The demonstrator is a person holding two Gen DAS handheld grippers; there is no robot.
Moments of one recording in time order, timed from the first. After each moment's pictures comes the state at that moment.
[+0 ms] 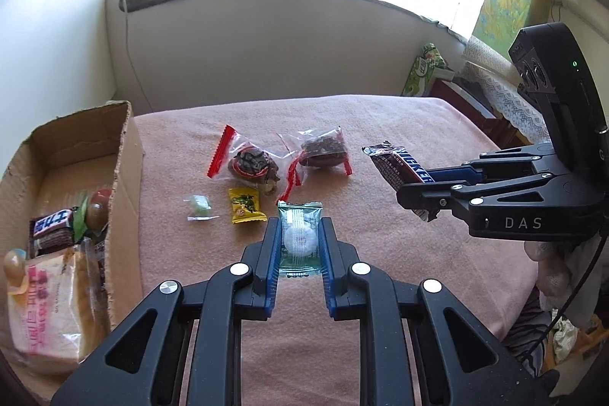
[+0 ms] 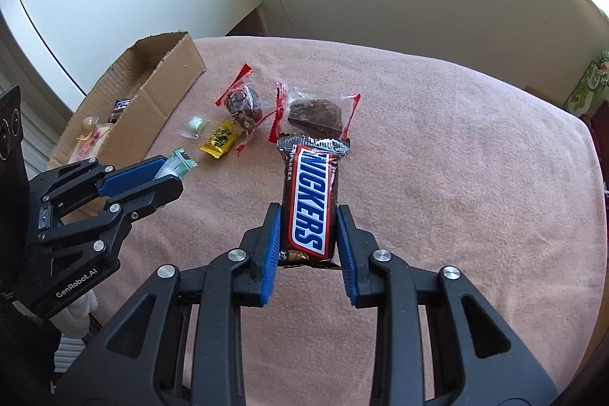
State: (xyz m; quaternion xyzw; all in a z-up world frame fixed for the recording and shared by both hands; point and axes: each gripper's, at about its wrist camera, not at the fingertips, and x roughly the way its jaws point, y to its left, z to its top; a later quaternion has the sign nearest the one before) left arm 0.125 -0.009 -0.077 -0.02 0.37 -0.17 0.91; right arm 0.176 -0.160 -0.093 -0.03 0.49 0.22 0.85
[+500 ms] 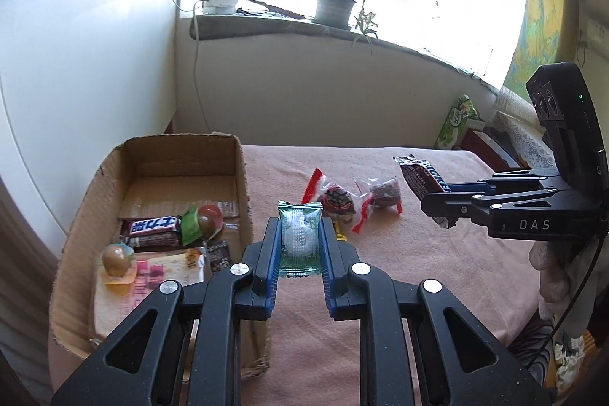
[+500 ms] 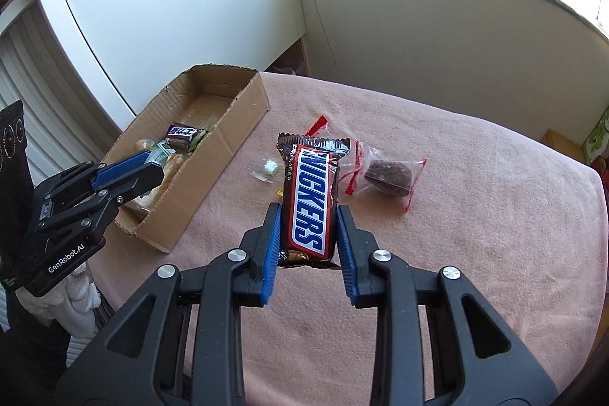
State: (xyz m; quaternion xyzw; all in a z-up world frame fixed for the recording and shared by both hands) left arm 0.092 0.063 -0.043 -0.06 0.31 -0.08 0.94; right arm 0.167 -0.093 -0.049 -0.04 0.44 0.27 0.86
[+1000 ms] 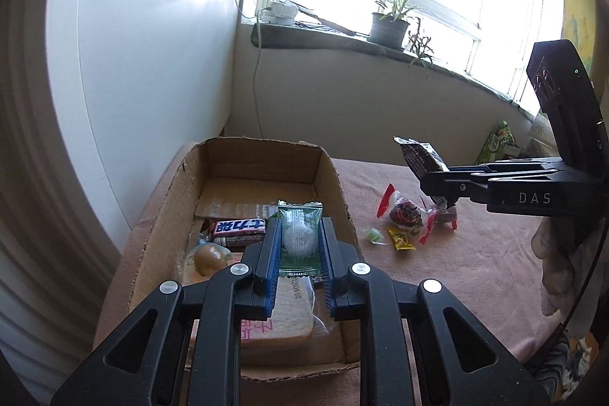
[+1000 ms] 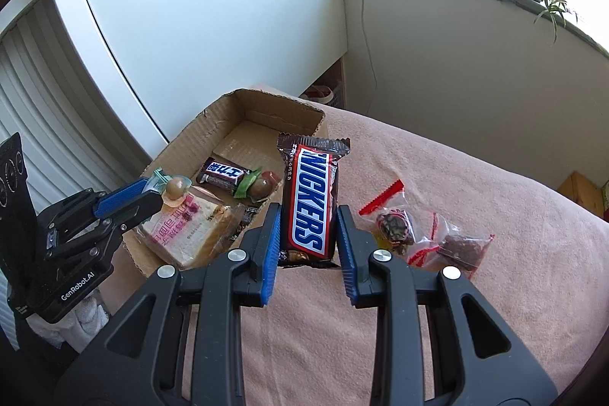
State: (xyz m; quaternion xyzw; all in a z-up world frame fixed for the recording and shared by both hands) left arm 0.082 0.125 -0.046 -0.08 0.30 -0.01 0.95; right arm 0.191 -0.006 -0.033 -0.06 0.41 0.31 0.85
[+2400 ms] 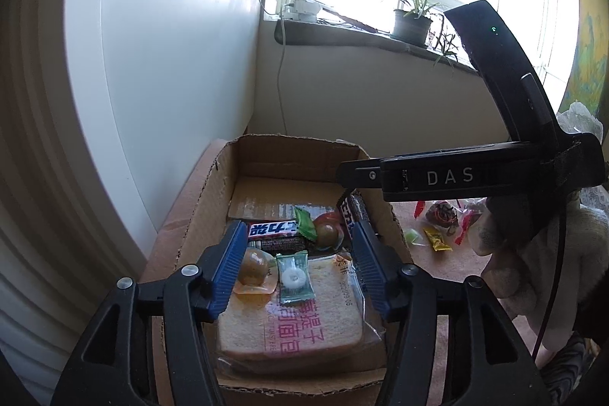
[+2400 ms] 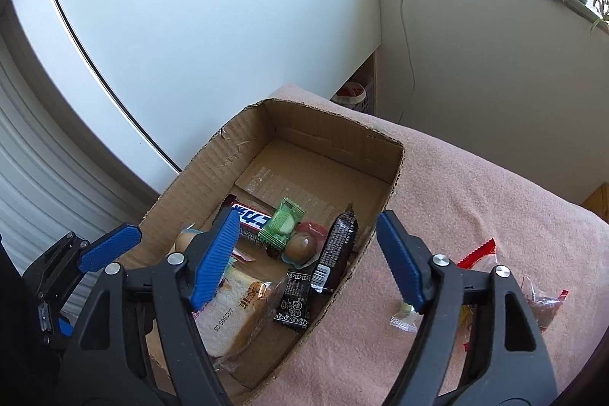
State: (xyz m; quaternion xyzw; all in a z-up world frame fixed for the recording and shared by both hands) left arm 0.086 0.144 -0.051 -0.07 0.30 0.02 0.95; right arm 0.231 0.075 -0.056 -0.06 0.43 0.34 0.83
